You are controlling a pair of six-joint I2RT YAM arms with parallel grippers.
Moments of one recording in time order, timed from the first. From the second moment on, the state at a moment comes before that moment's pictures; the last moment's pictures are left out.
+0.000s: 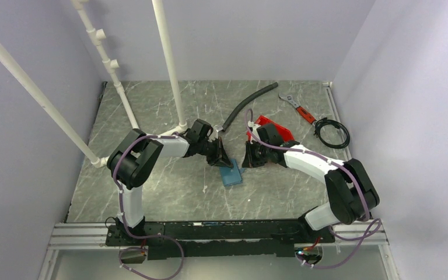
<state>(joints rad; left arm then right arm) -0.61 1.94 1.03 0.05 0.70 -0.87 0.51 1.47 0.78 -0.25 -0.31 0.32</state>
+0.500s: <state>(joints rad) -0.61 1.94 1.03 0.06 0.71 -0.86 0.51 1.47 0.78 -0.22 -0.44 0.34</state>
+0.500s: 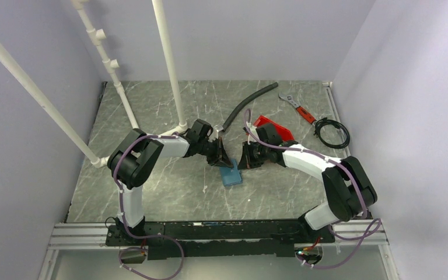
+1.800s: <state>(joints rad) -0.59 1.86 0.99 -0.04 0.61 -0.85 0.49 1.65 0.73 0.09 -0.64 0.57</state>
